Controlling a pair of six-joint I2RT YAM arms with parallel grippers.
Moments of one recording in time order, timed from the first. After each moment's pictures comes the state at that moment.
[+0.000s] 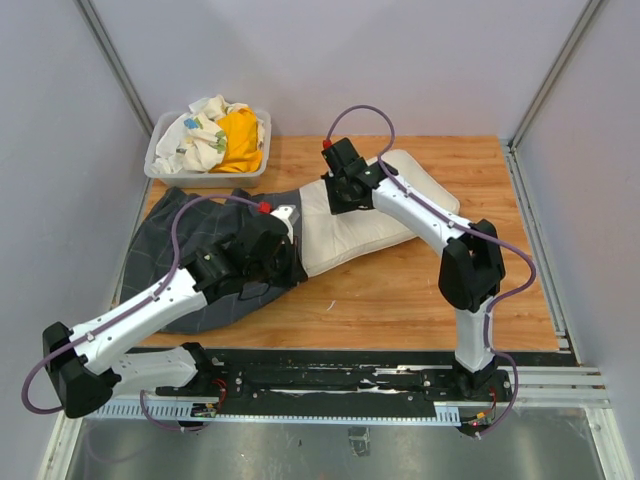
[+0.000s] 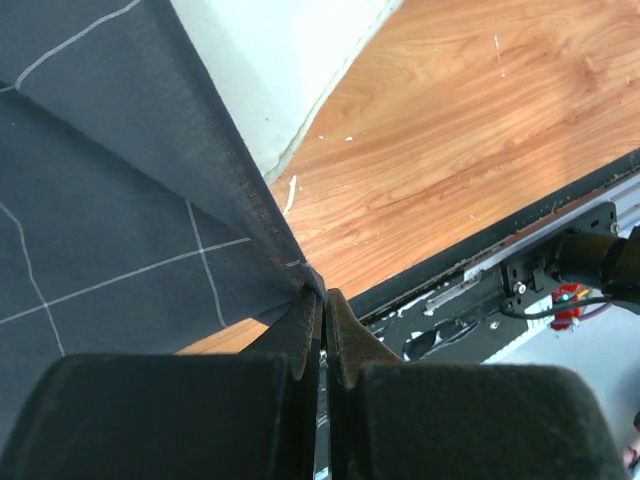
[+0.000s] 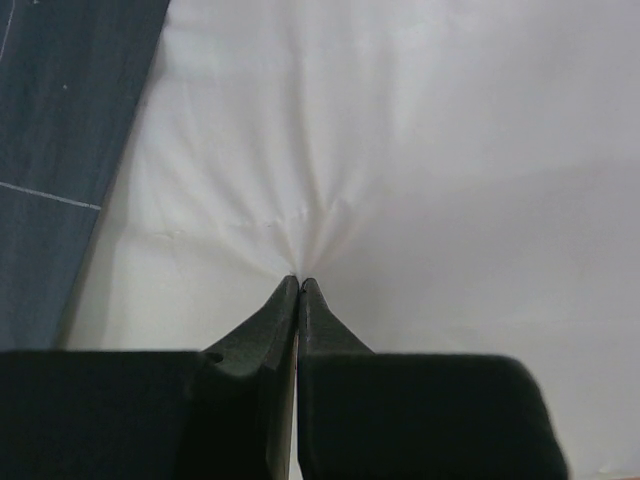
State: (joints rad) left arm -0.86 1.08 1.01 -0.67 -0.05 -0.67; right arm 0.66 1.97 1.78 -0.73 0.10 0.33
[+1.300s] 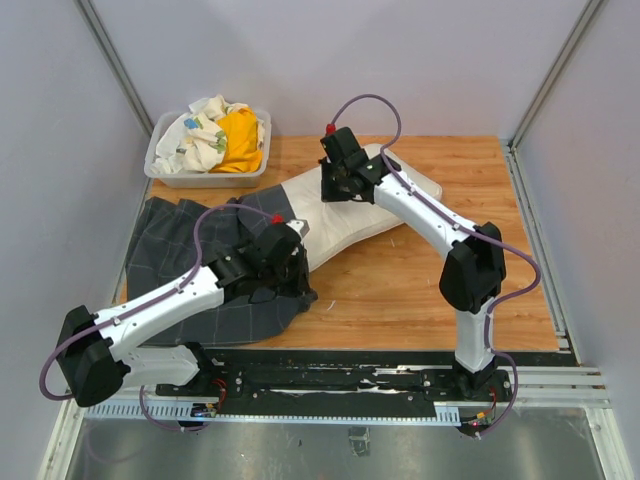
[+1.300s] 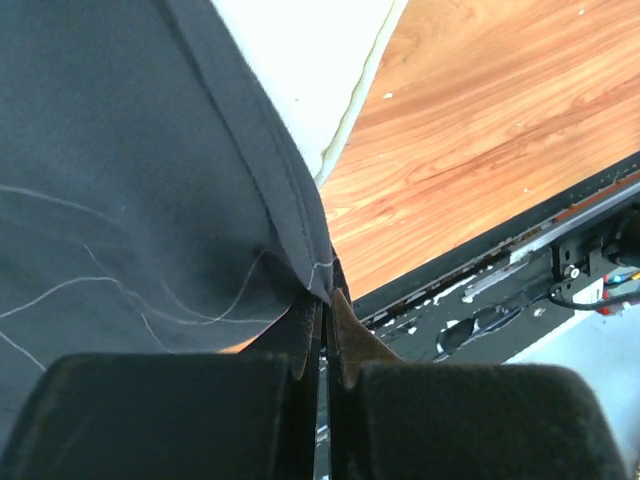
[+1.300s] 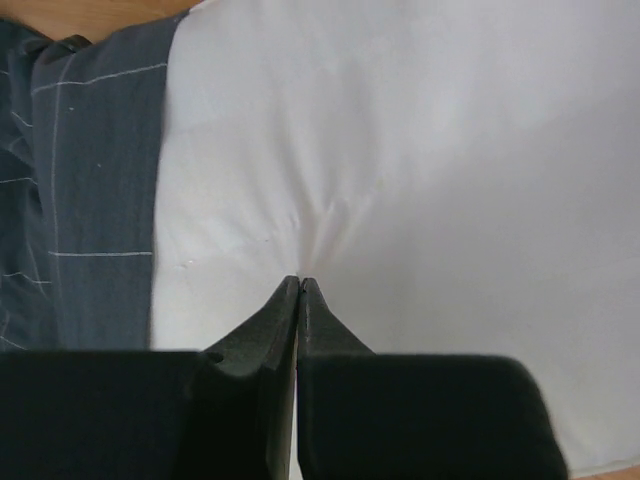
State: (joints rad) left arm -0.86 1.18 0.92 -0.60 0.01 -0.65; right arm 0.67 1.96 1.84 -0.69 0.08 0.48
